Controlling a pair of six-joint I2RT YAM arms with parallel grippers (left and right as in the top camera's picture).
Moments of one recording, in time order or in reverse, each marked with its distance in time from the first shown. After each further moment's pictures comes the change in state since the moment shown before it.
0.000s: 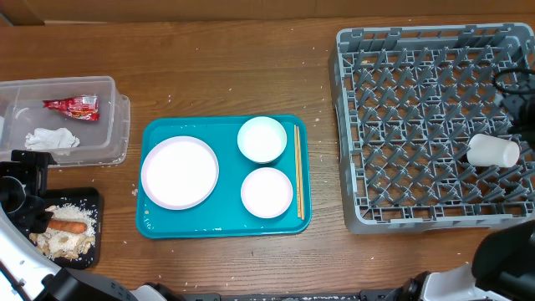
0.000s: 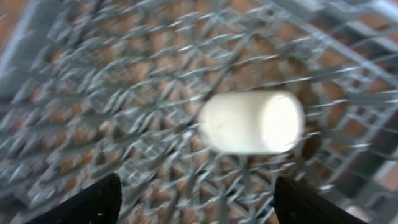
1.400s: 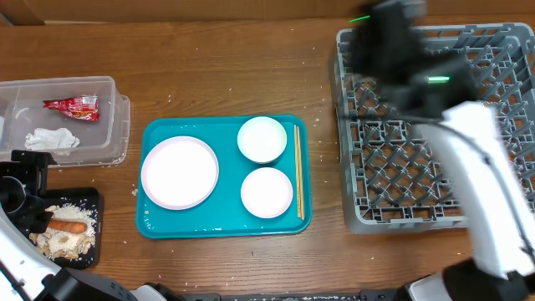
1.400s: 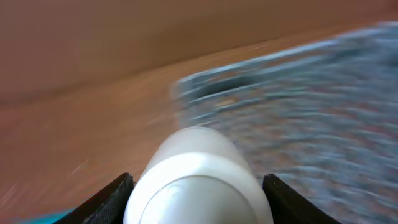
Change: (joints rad) left arm 0.000 0.000 0.000 0.000 0.000 0.000; right arm 0.766 -0.042 0.262 0.064 0.348 0.008
